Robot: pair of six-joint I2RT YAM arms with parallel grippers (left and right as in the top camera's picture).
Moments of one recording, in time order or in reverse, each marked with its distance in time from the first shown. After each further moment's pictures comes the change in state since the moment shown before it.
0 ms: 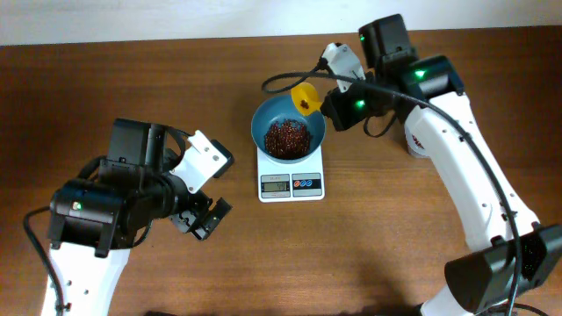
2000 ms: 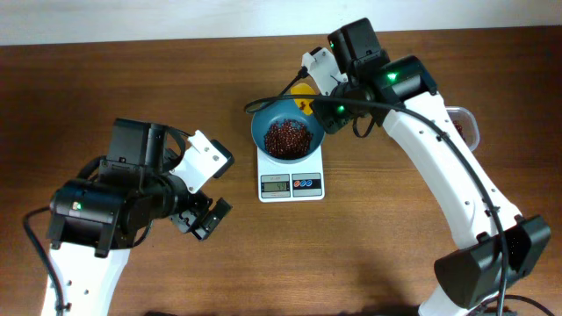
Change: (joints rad) left arm 0.000 0.000 0.000 0.000 0.000 0.000; right arm 0.085 0.044 0.053 -0.024 0.206 -0.050
